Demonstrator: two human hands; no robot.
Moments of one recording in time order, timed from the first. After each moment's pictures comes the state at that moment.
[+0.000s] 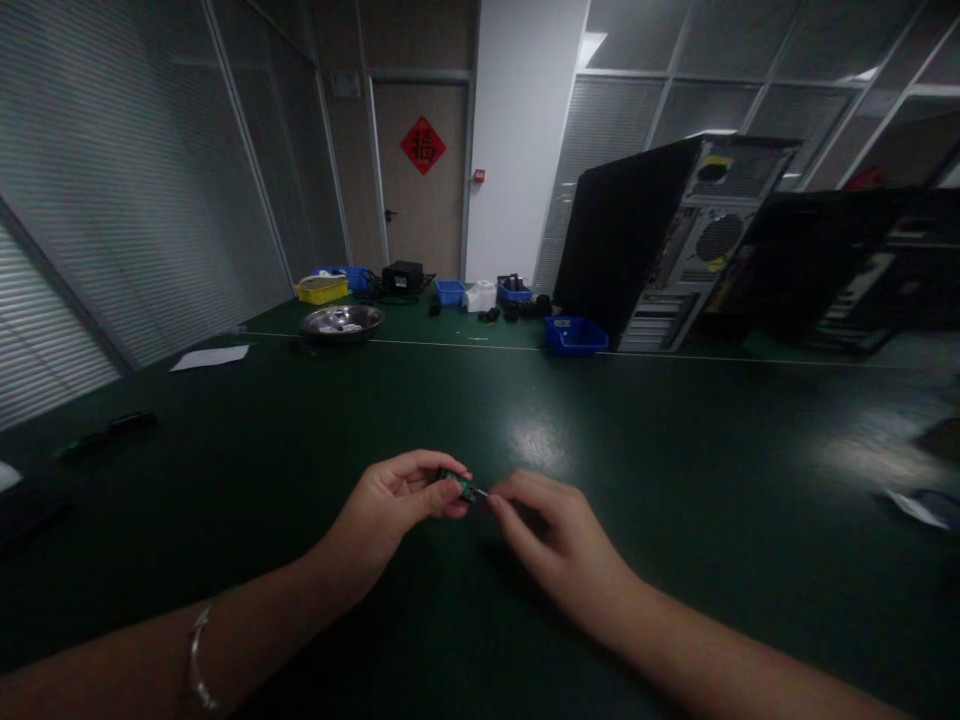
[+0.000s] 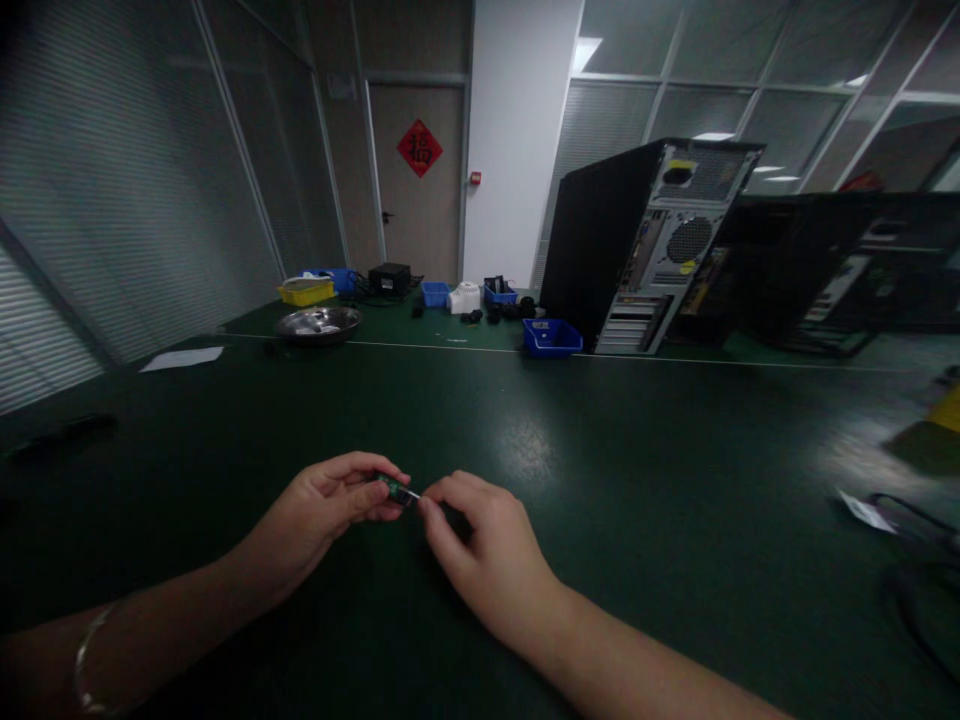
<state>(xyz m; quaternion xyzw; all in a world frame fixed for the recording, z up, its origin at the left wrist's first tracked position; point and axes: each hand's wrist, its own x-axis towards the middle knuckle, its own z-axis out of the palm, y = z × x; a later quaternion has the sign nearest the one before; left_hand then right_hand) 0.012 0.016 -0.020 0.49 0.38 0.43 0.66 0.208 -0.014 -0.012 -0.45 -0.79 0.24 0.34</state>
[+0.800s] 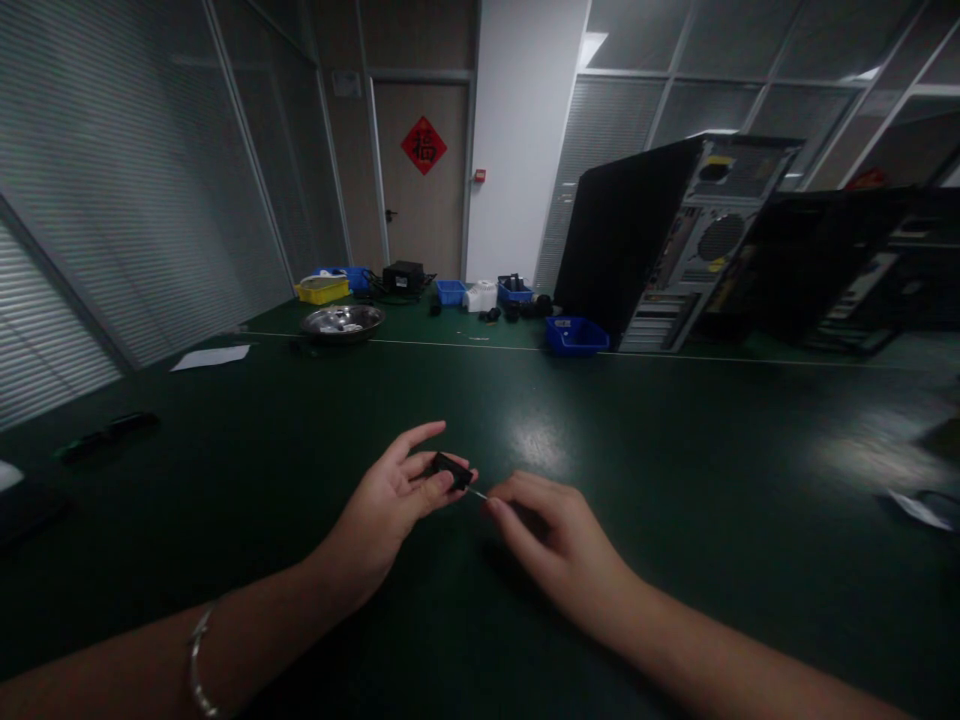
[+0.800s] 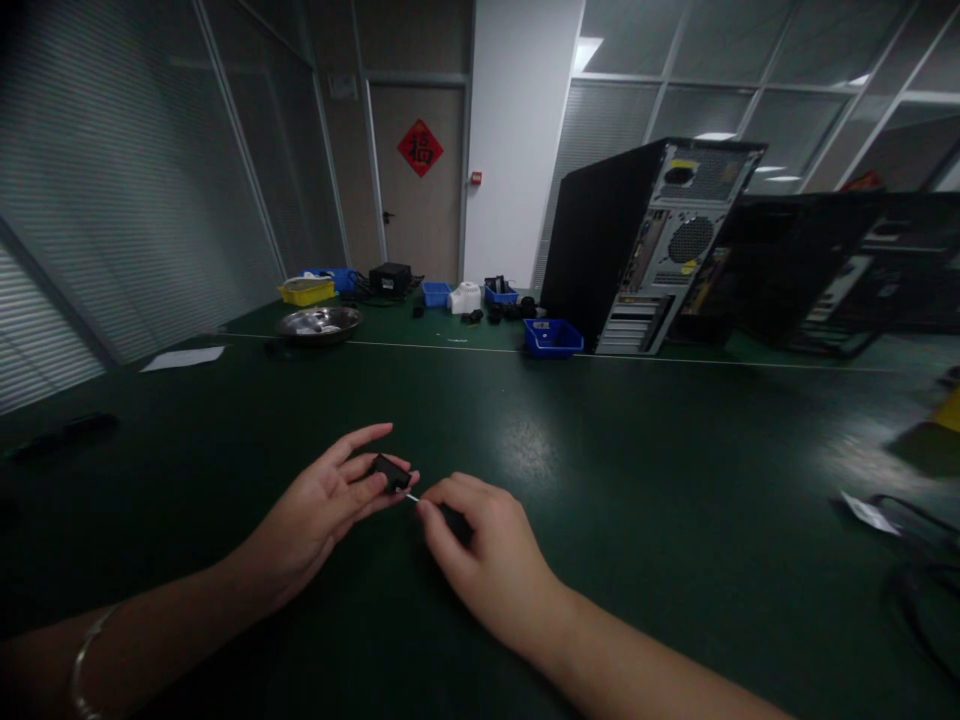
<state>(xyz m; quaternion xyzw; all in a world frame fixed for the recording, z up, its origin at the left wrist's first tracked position) 0.018 0.011 -0.009 0.44 0.38 0.47 0.66 0.207 -0.015 -0.009 -0.44 -0.79 0.25 0.34</state>
